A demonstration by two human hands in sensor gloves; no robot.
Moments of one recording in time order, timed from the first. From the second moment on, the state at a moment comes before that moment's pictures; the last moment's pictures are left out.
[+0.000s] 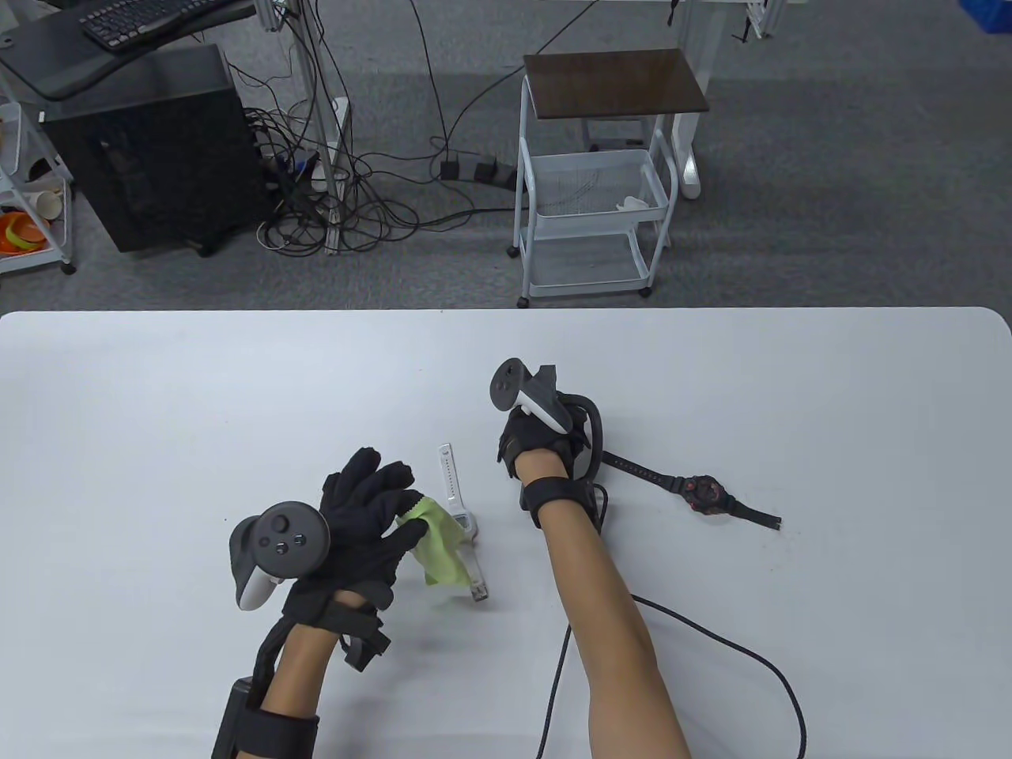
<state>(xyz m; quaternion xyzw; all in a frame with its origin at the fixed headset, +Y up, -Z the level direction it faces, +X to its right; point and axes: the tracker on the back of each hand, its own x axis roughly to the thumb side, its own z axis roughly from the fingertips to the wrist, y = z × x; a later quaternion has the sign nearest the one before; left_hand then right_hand) -0.214 -0.690 -0.294 0.02 -0.20 0.42 0.88 0.020 -0.779 -0.525 0.01 0.14 0.99 0.08</state>
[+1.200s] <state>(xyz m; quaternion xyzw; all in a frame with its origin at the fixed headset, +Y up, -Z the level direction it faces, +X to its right) -0.208 -0.697 -0.296 0.00 -0.21 0.48 0.85 0.107 -0.710 -0.448 0.12 0.01 0.93 0.35</state>
